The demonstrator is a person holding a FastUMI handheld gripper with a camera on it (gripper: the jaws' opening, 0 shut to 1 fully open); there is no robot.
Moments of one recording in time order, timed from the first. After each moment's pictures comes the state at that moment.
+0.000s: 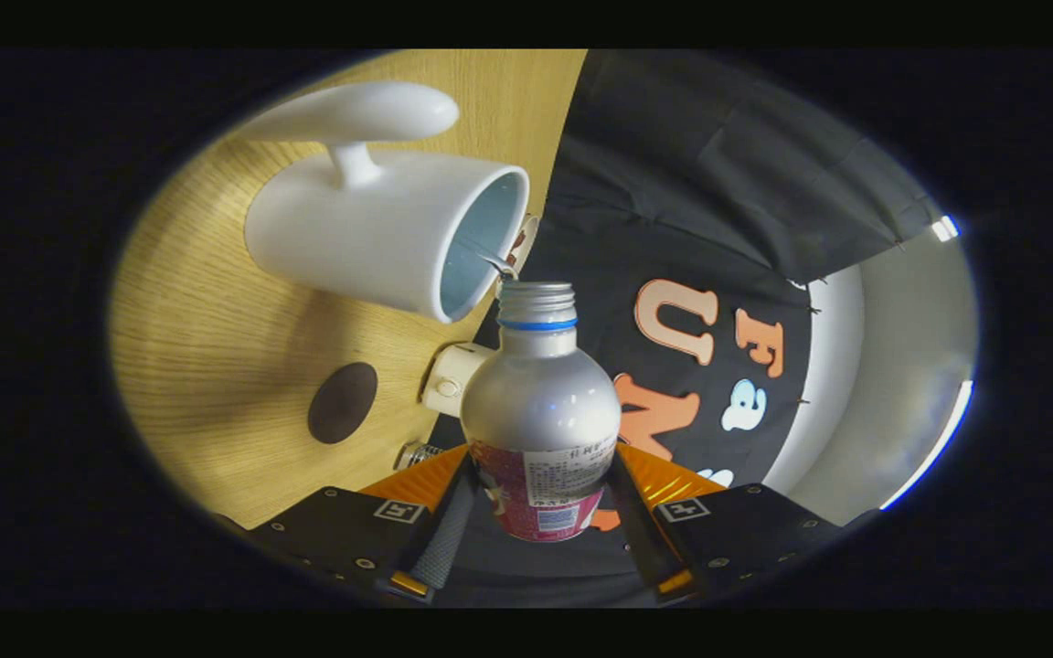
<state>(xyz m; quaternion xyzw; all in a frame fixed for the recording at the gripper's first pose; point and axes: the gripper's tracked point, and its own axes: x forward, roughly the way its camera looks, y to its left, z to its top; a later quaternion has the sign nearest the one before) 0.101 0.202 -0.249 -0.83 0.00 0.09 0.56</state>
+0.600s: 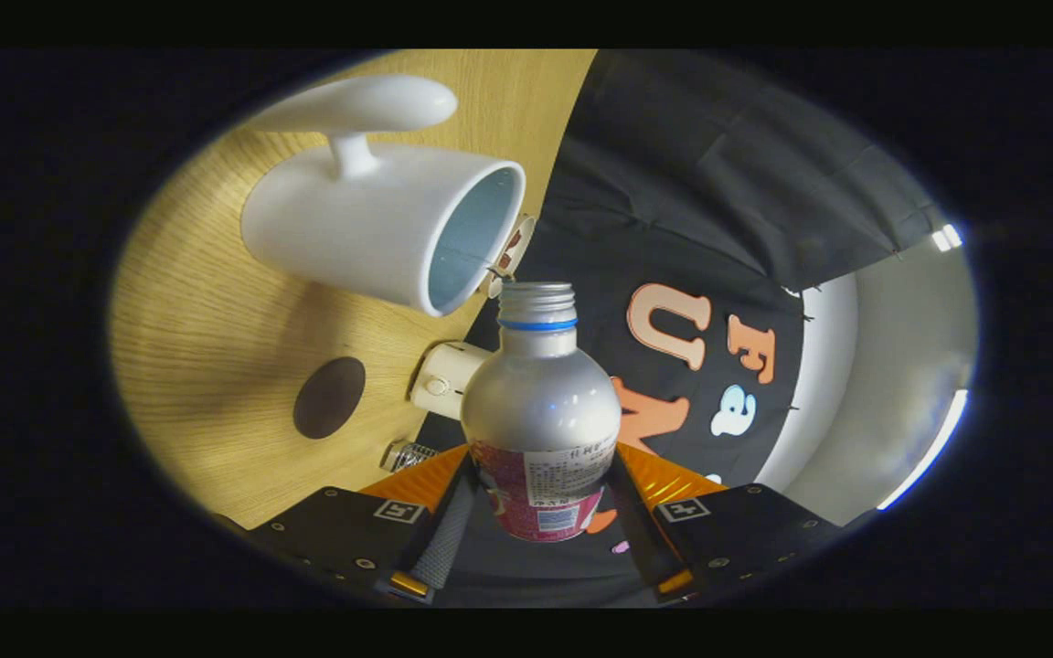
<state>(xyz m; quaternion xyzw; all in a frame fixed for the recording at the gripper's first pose) 0.105 0.205 -0.234 -0.84 -0.02 0.09 0.54</state>
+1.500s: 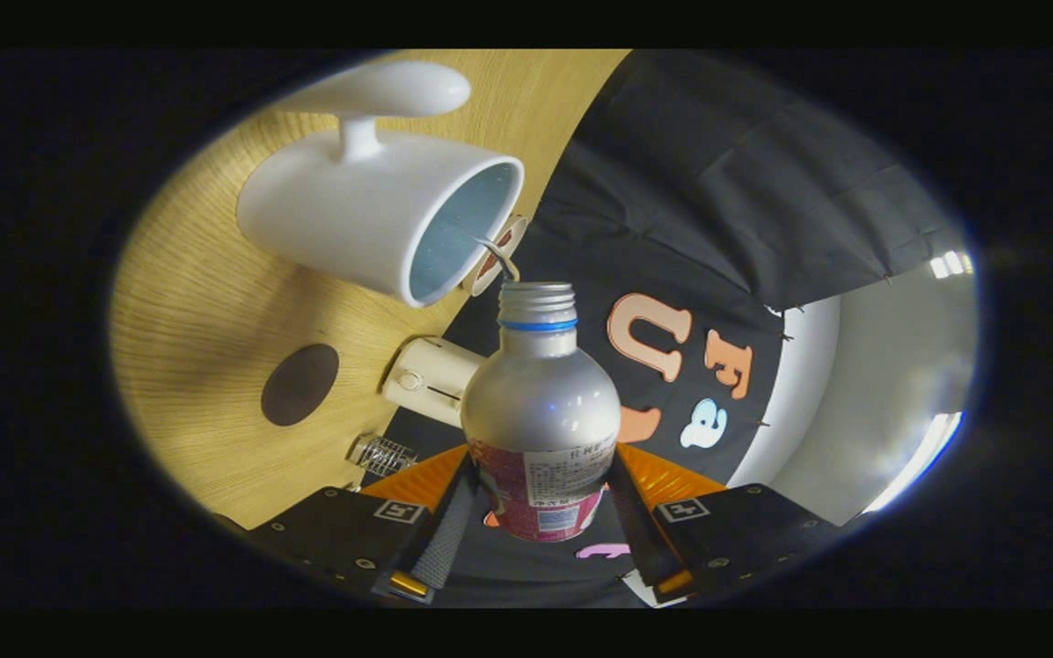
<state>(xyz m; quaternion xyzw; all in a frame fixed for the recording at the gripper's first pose) 0.104 0.208 -0.216 -0.85 -0.05 0.08 0.52</state>
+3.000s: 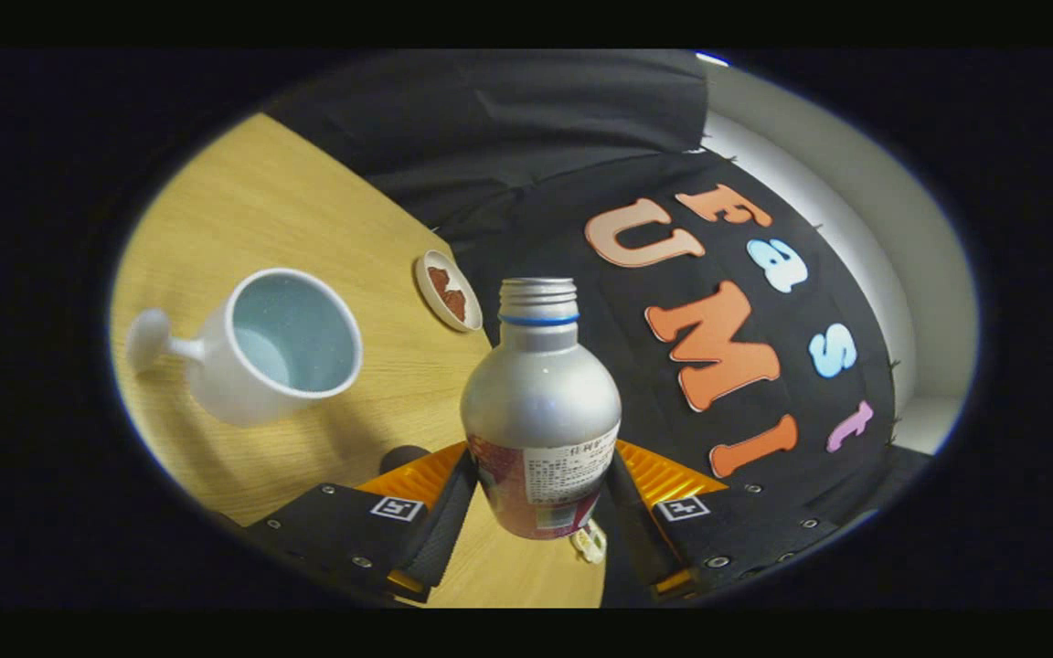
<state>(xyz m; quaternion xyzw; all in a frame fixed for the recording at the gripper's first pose) 0.115 0.176 -0.242 -0.51 0.11 0.12 0.84</state>
